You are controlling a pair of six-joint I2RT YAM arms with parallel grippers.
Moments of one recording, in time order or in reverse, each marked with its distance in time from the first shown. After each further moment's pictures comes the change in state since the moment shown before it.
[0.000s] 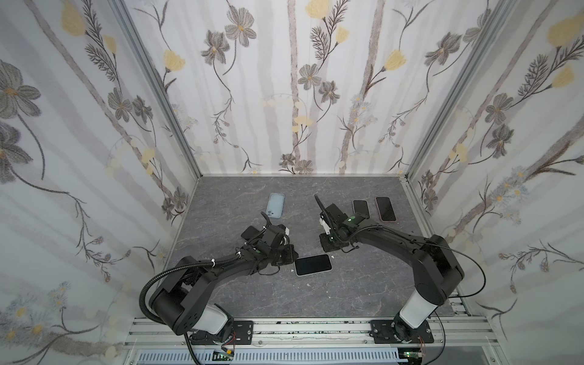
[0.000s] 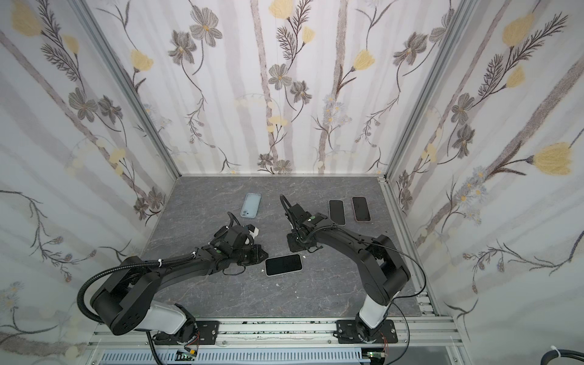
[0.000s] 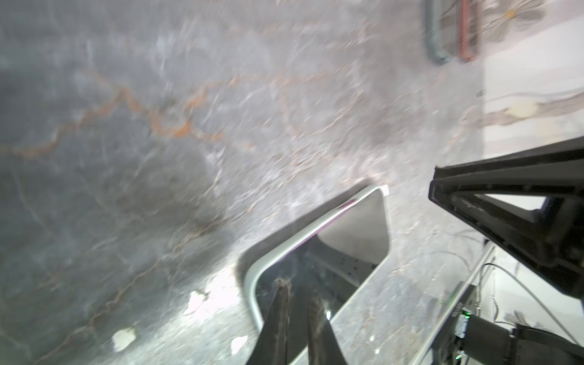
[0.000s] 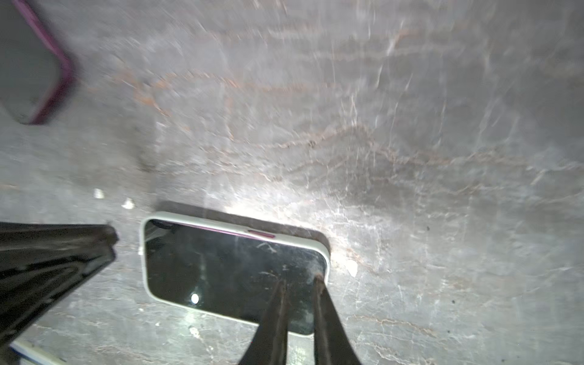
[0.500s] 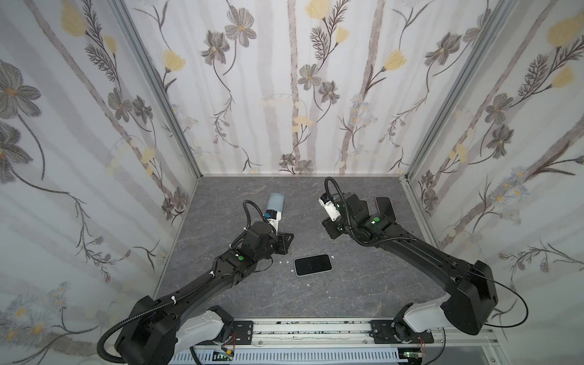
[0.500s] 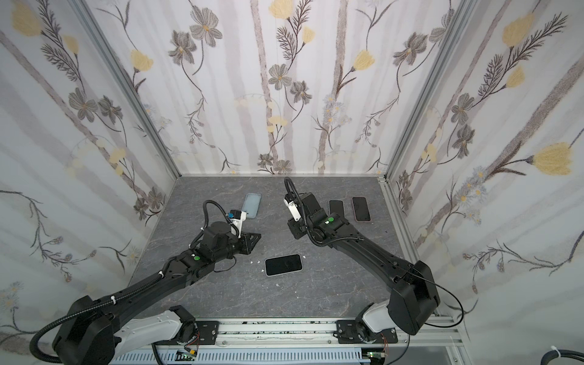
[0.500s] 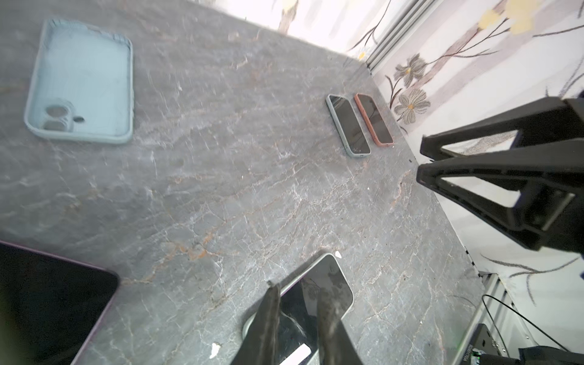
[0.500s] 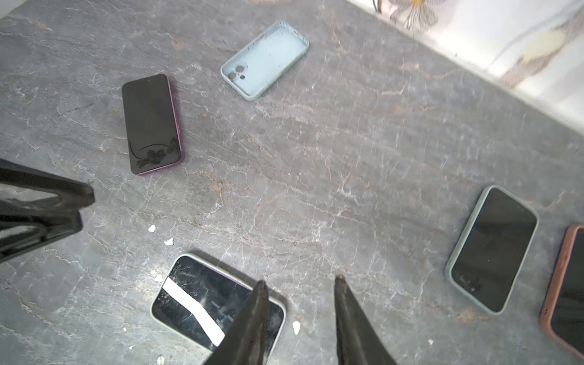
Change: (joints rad) left arm 0.013 -0.346 -0.032 0.038 -0.178 0.210; right arm 0.006 -0.257 -0.024 0.209 0.107 -0.399
